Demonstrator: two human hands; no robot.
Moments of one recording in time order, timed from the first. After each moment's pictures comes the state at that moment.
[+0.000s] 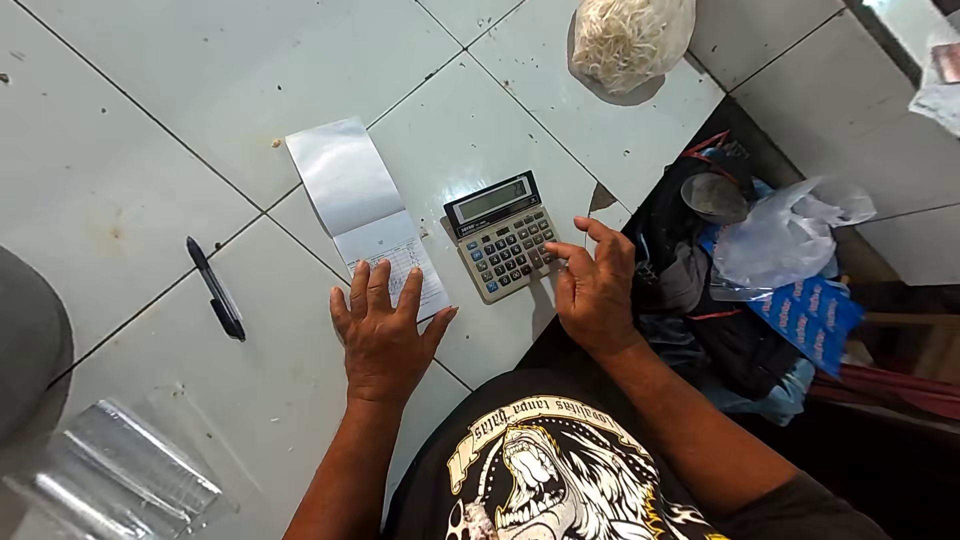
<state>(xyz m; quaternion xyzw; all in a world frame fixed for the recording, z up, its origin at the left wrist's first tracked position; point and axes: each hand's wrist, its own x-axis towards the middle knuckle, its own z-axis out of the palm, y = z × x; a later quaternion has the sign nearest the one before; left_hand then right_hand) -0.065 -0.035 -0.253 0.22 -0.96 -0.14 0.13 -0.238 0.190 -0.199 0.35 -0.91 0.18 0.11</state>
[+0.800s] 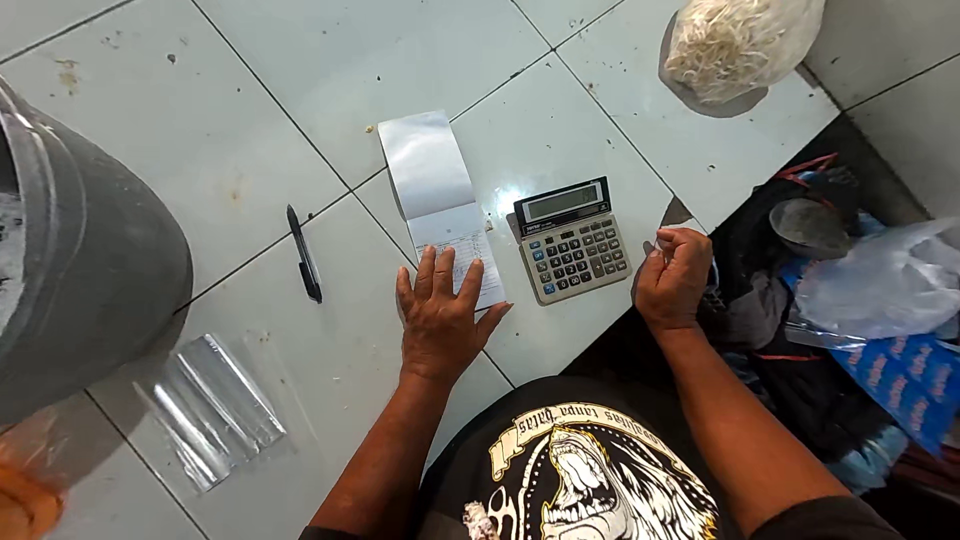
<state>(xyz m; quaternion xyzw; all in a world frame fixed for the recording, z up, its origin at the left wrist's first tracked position) -0.065 -0.035 -0.253 0.22 -0.96 -0.13 0.13 -0.307 0.217 -0.267 0.29 -0.91 0.24 0.17</state>
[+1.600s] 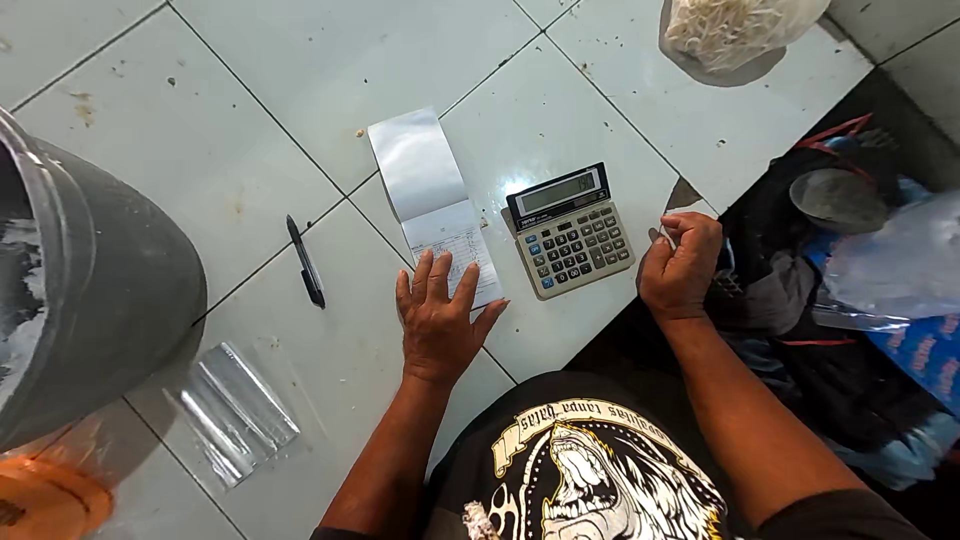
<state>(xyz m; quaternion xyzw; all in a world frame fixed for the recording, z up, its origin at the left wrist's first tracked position) -0.062 -0.034 -0.254 0.21 -0.95 -0.13 0.16 -0.308 0.220 -0.271 0.28 -0.91 0.26 0.17</state>
